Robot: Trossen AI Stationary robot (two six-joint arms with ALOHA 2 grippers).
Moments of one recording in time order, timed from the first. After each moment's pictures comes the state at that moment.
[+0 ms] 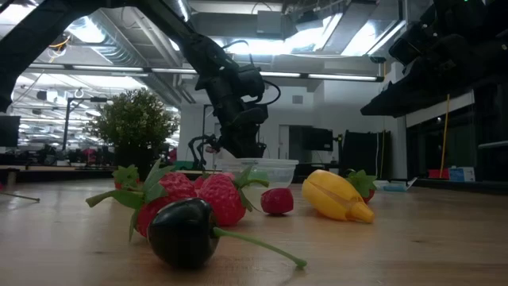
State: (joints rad) left arm 0.52 2.04 1.48 -0.56 0.21 0.04; right arm -0.04 0.82 0.24 0.19 -0.02 0.05
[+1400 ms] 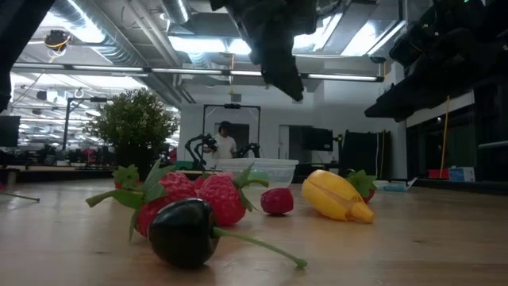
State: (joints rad) left arm 0.06 1.97 1.74 -0.79 0.14 0.16; right arm -0.04 0.82 0.24 0.17 -0.08 0.13
